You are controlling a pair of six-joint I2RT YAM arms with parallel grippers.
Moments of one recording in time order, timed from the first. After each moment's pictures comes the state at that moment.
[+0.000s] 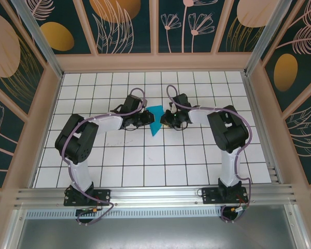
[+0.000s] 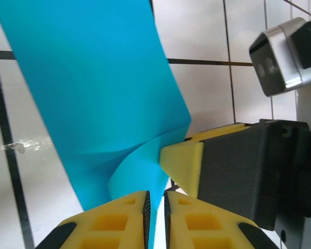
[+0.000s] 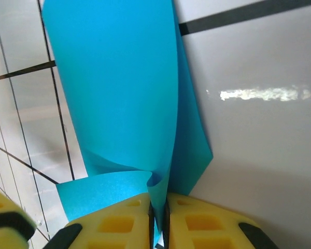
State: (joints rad) left arm -0.52 1.88 1.06 0.00 0.41 -0.71; right arm 0.49 2.01 1.16 -0.15 -0.48 0.73
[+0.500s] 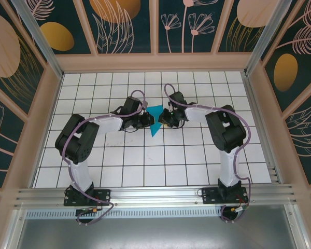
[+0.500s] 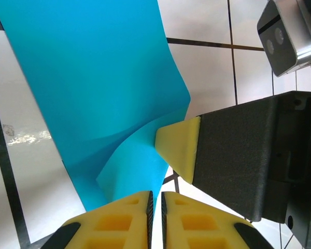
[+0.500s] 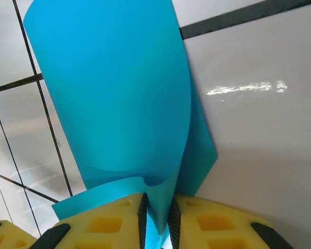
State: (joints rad) left arm -0.53 1.89 1.04 0.01 0.44 -0.70; right arm 0.52 2.03 1.24 -0.26 -0.39 0.79
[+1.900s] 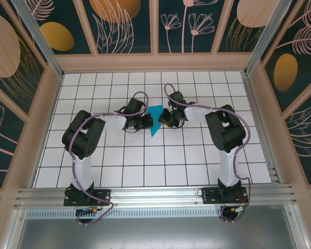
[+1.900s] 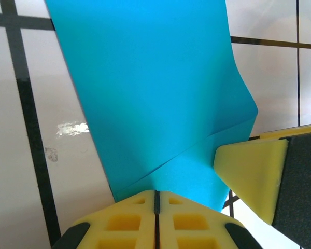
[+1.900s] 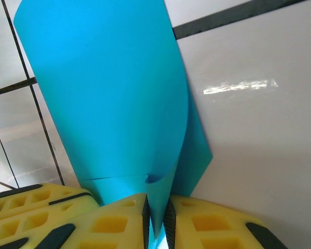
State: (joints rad) left arm -0.53 1.98 1.10 -0.04 0.35 -0.66; right arm 0.52 2.03 1.25 -0.28 -0.37 0.80
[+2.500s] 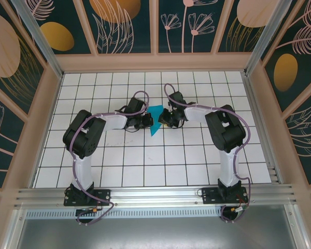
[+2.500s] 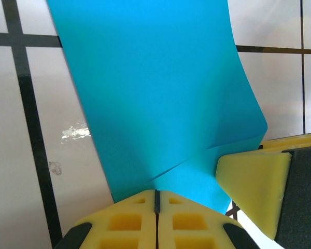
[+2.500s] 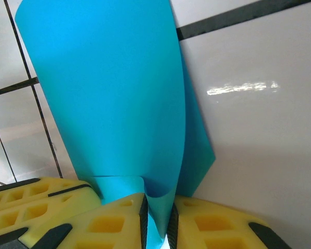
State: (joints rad) left arm -0.53 1.99 1.12 -0.06 0.32 -0.65; right arm 0.53 2.03 1.25 -0.28 -0.37 0.80
